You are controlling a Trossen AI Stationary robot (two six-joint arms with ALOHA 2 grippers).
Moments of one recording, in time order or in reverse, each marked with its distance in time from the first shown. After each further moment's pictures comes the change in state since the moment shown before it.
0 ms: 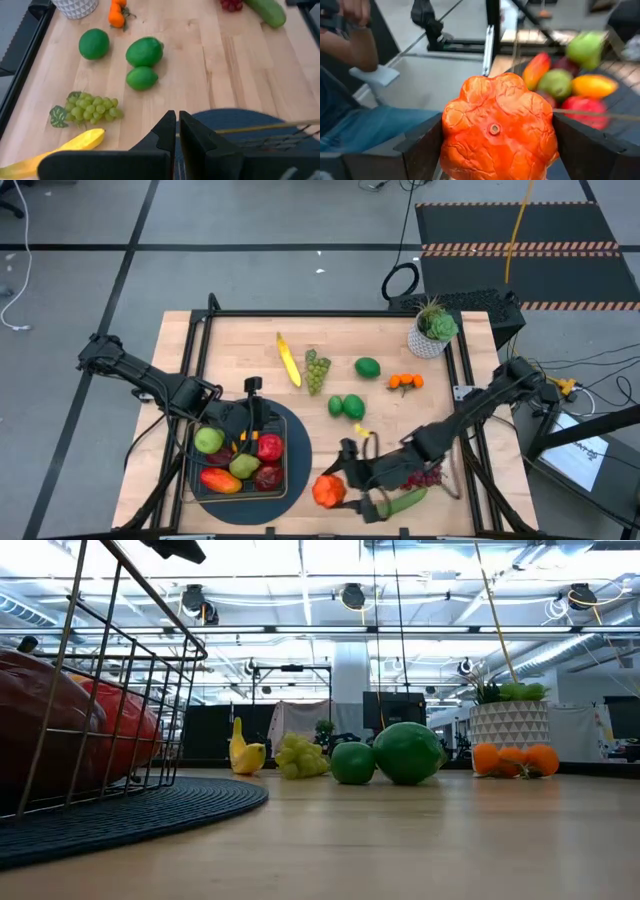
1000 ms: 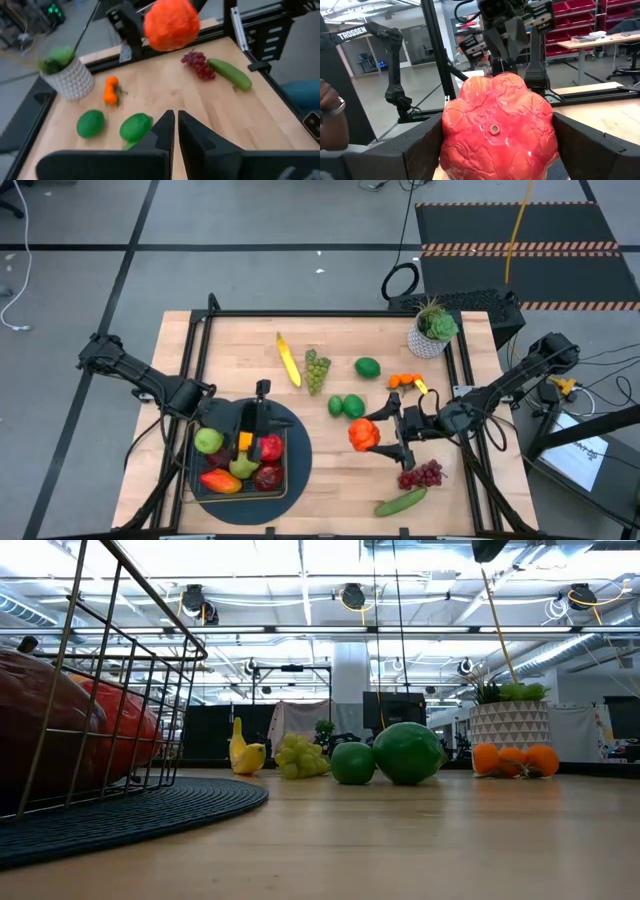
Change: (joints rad) left arm -0.041 0.000 0.000 0.355 0.000 0.258; right arm -0.063 -0.494 -0.751 0.705 0.184 -0.056
